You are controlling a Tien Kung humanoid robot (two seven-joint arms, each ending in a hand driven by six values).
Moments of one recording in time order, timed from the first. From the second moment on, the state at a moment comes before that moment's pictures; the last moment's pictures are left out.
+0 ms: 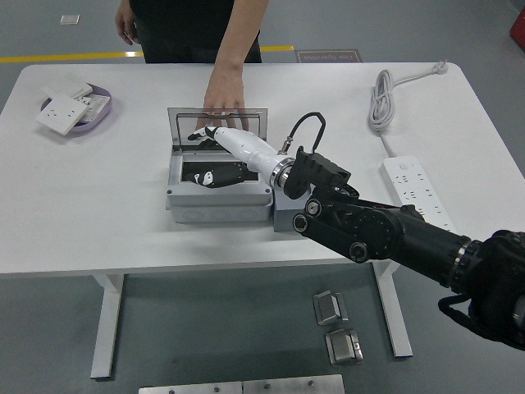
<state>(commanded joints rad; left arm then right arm) 0.05 0.10 -1.02 -0.18 1.25 0.02 0.18 0.94 0.00 0.36 0.89 -1.41 -0.21 0.03</state>
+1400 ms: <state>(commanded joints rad) 0.04 0.10 -0.99 -0.18 1.23 0.02 0.17 1.04 0.00 0.34 0.68 -1.26 -0.18 0.05</state>
